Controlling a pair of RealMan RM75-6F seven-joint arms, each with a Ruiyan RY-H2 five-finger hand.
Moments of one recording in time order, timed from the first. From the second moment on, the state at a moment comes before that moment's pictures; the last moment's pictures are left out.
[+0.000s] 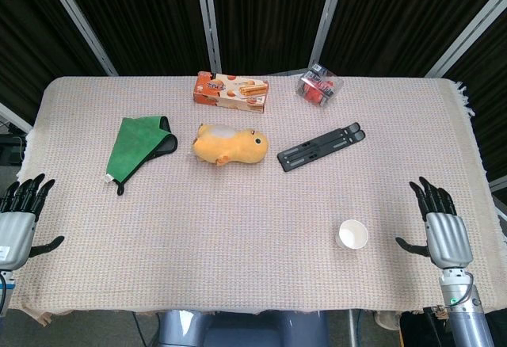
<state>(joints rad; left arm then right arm) -0.13 -1.12 -0.04 -1.65 1.46 1.44 0.18 0.18 -1.19 0.11 -1.71 -1.36 1.38 -0.08</state>
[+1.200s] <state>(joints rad) -0.13 -1.12 -0.05 -1.66 1.45 1.44 0.19 0.22 -1.03 0.01 -1.90 -1.48 1.20 -0.05</state>
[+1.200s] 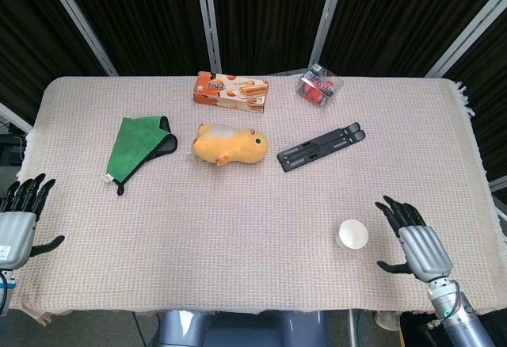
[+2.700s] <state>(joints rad) -0.14 -1.12 -0.05 -1.66 1.44 1.43 0.20 0.37 -1.25 0.07 -1.79 -1.20 1.08 -0.32</state>
